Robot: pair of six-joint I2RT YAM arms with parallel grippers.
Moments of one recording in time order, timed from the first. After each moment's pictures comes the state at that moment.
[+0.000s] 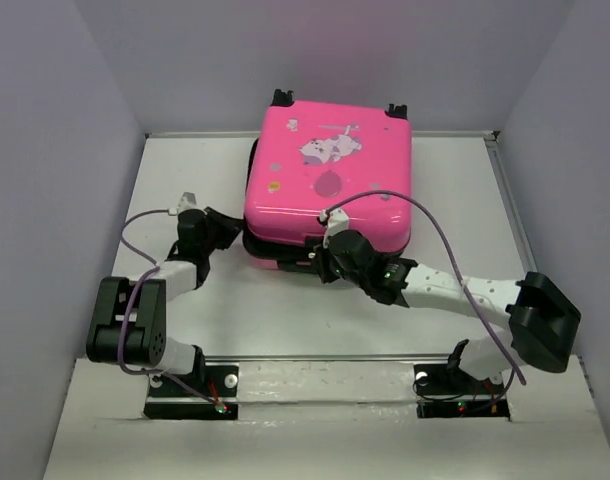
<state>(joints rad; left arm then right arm) -0.02 1.44 0.52 0.48 0.19 -1.00 1.00 1.35 0.82 0.02 0.21 0.43</state>
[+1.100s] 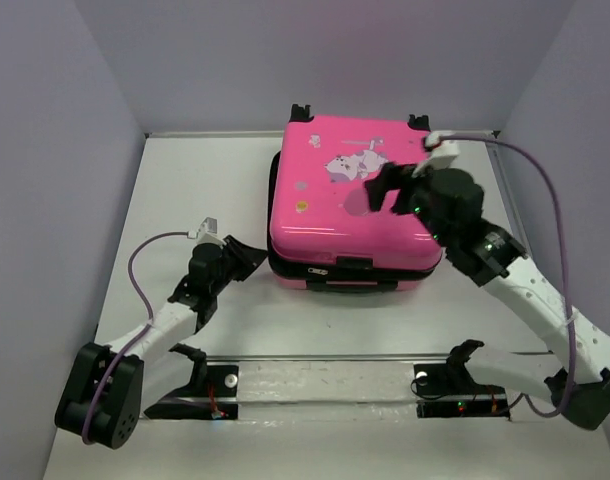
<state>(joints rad) -0.34 1.02 0.26 0.38 0.11 -1.01 0.90 1.10 1.20 -0.34 0.25 0.32</state>
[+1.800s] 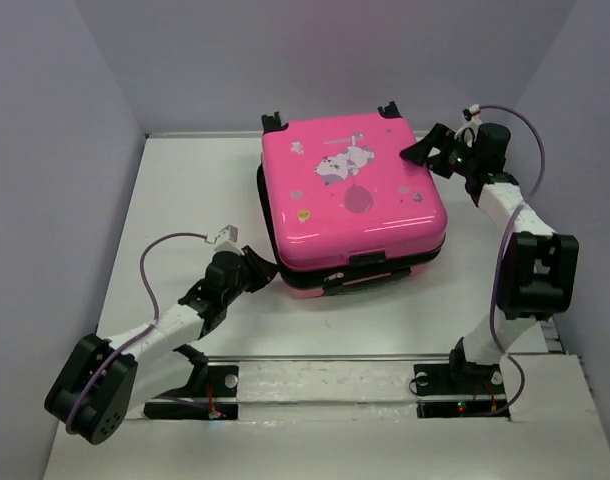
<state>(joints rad) -0.49 1.02 0.26 0.32 0.01 -0.94 -0.09 1.64 1.23 0.02 -0.65 0.52</state>
